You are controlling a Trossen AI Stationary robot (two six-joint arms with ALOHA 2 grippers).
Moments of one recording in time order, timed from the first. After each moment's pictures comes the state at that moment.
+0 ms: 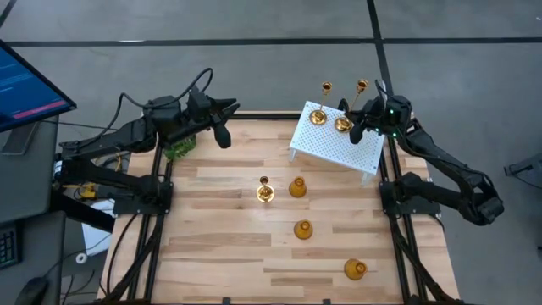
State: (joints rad) left arm 0.18 0.90 1.24 -0.22 -0.42 0.07; right arm -1.04 0.88 0.54 -0.04 -0.34 -0.15
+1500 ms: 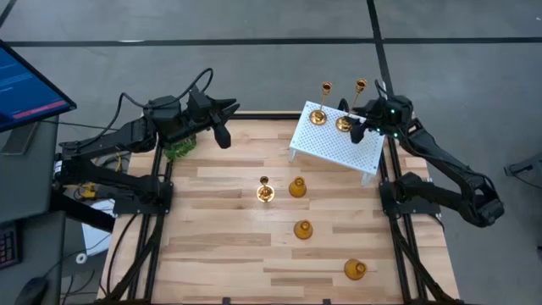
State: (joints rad) left arm 0.18 0.90 1.24 -0.23 -0.42 0.07; right arm -1.04 0.85 0.57 -0.12 -0.29 -0.16
